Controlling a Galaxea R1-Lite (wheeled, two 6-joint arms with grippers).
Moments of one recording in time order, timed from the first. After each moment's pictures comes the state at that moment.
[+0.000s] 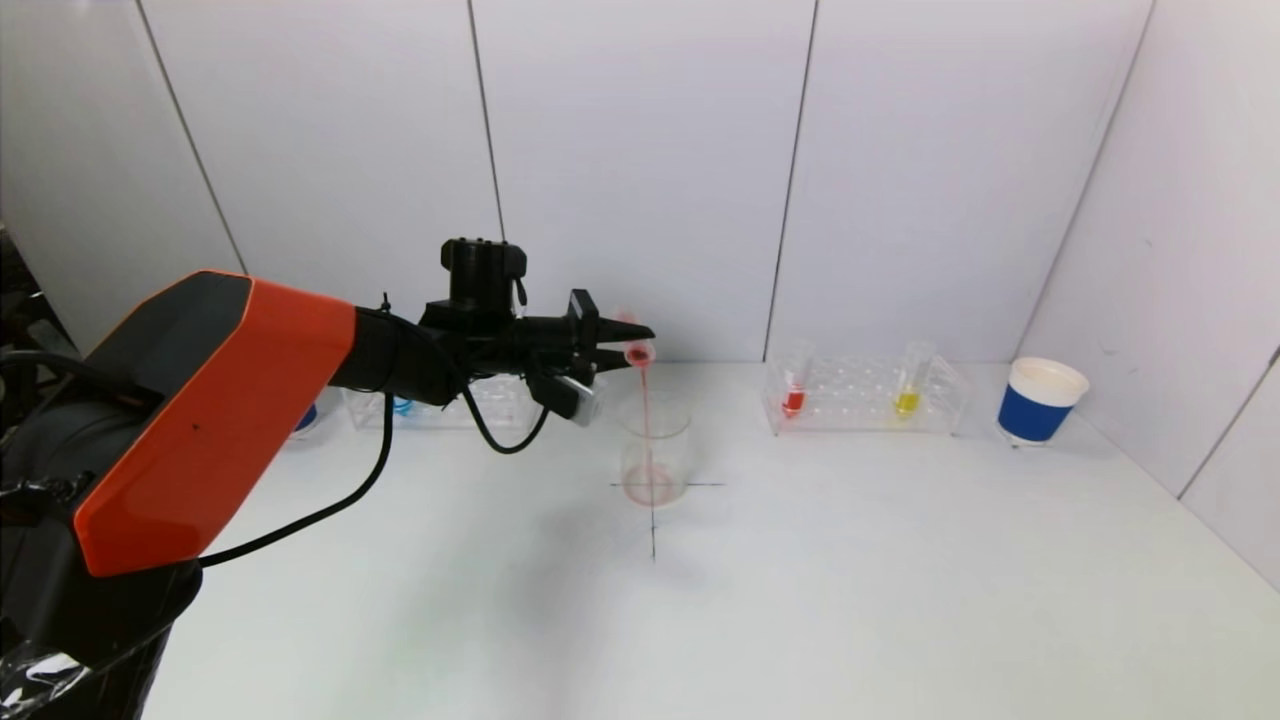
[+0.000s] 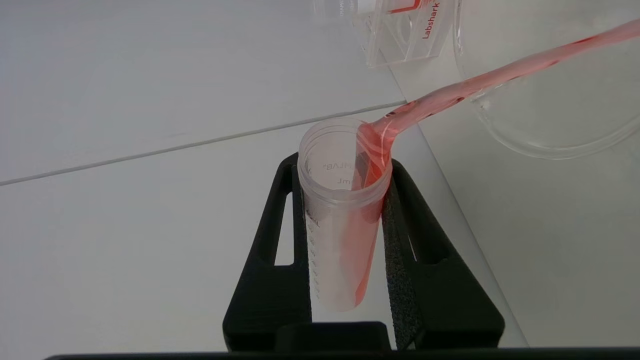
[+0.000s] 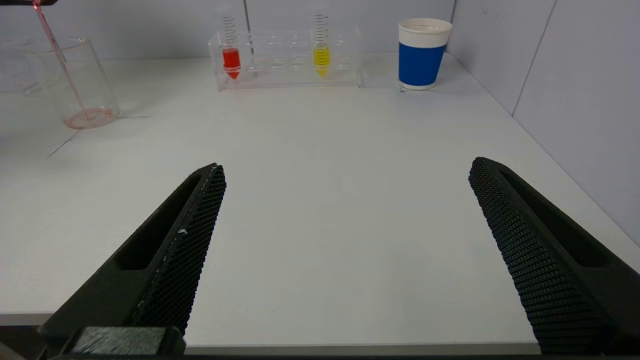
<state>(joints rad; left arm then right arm) -0.33 2.34 -1.69 -0.40 -0.87 1.88 0.00 0.00 0.00 0.00 -0.02 0.04</state>
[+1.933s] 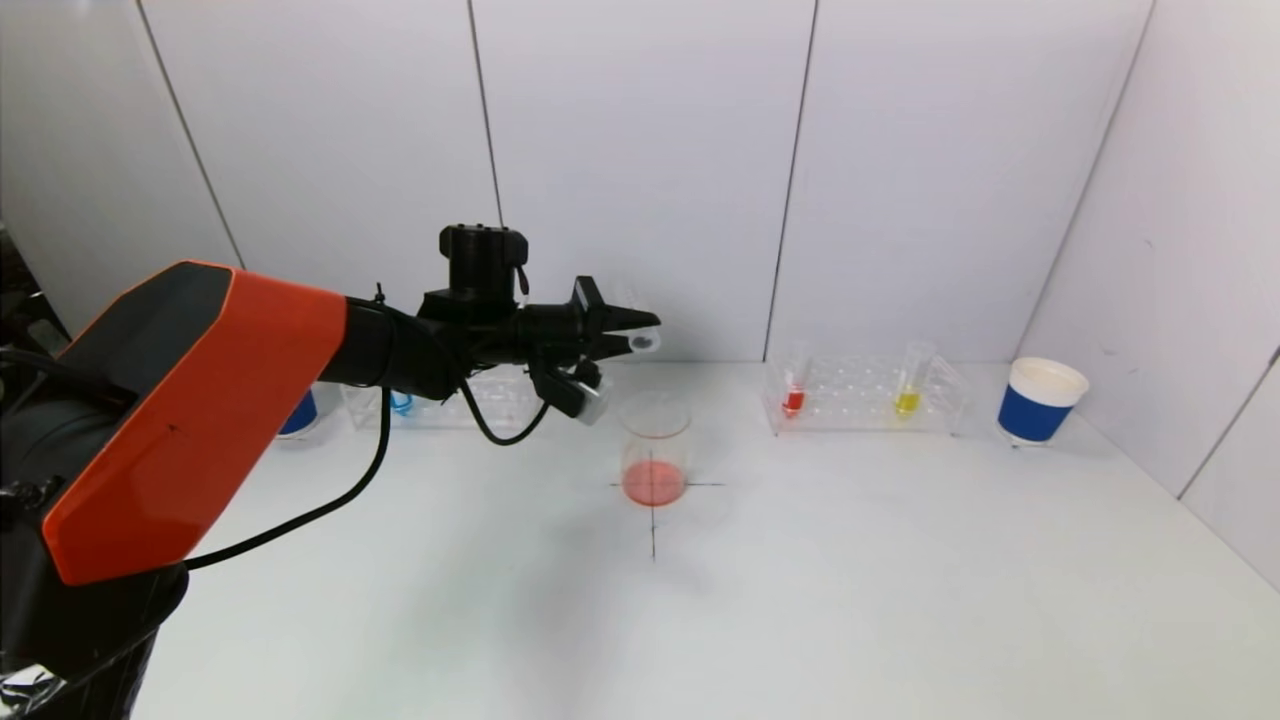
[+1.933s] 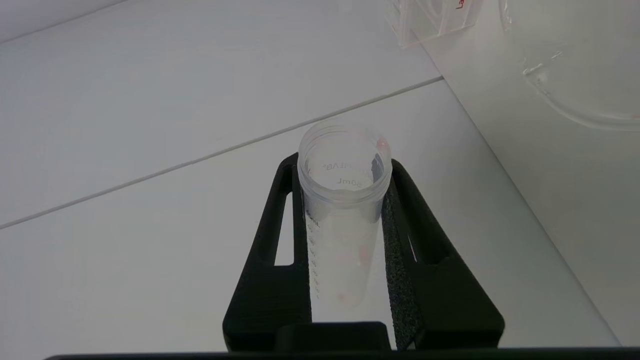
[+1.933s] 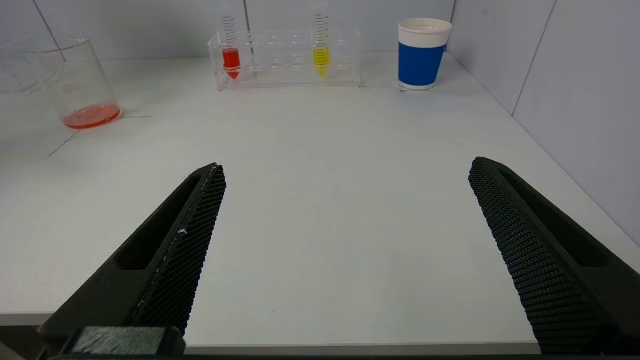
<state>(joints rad) -0.35 2.30 -1.68 -0.42 -0.83 1.99 0.00 0.00 0.00 0.00 -0.02 0.04</state>
